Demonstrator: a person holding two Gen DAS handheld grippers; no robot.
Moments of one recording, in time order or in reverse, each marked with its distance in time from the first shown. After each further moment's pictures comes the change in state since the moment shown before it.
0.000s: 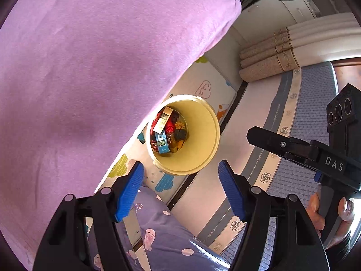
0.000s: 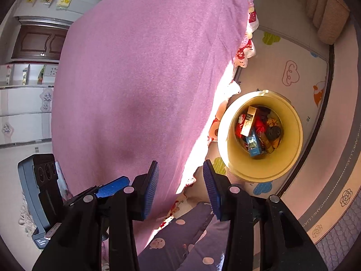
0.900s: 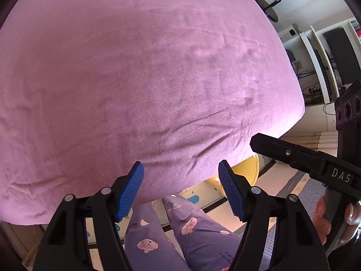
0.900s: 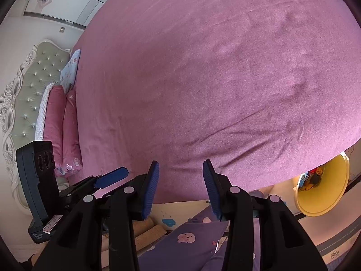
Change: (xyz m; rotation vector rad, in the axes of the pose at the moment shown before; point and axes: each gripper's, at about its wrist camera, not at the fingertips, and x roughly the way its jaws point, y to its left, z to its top) left arm -0.181 0.254 -0.177 -0.553 -0.319 0.071; right arm 0.128 0.332 -0.128 -0.642 0.289 -0.005
